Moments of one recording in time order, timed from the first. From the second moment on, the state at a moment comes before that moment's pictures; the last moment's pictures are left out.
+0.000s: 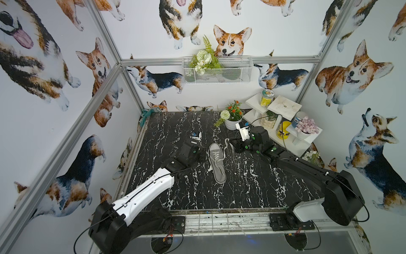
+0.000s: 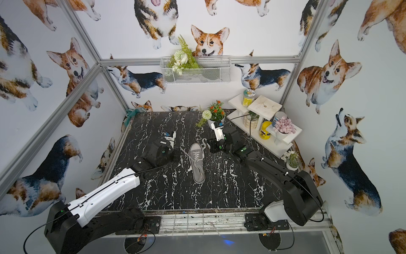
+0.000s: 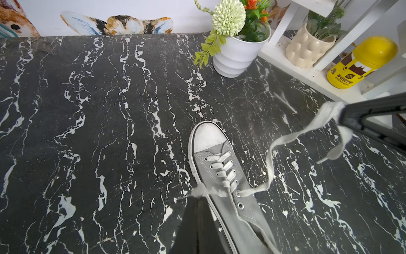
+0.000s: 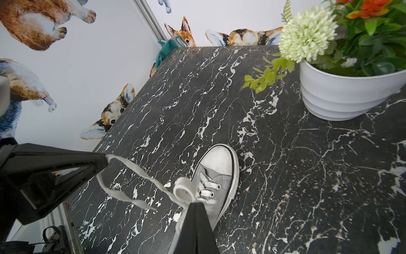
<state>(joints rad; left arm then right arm) -0.60 1.14 0.83 -0.33 -0.20 -0.34 0.54 1.40 0.96 -0.02 -0.26 0.34</state>
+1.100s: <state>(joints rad) -0.60 0.89 0.54 -0.39 -0.05 -0.46 0.74 2.00 1.36 0.05 -0.42 0.39</state>
